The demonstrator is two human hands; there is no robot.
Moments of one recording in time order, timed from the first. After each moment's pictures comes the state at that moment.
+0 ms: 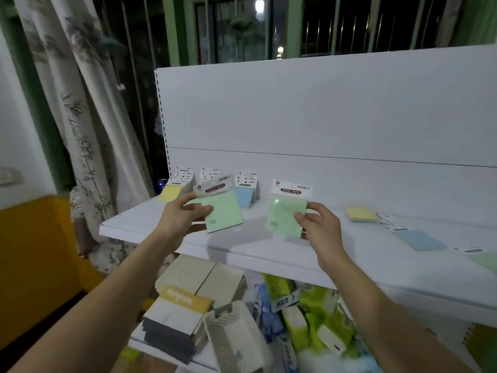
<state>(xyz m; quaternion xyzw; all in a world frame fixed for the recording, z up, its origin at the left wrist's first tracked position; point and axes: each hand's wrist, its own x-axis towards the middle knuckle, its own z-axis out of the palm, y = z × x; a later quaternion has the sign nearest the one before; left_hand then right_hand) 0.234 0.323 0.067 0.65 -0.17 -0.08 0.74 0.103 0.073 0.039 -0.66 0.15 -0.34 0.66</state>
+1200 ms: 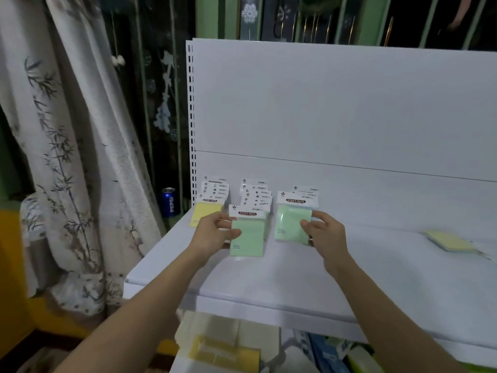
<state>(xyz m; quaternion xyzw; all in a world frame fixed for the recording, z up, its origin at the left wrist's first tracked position) 0.513 0.388 0.019 0.70 -0.24 -0.15 0.66 0.366 0.190 0.027 -0.65 0.25 -0.36 0.62</state>
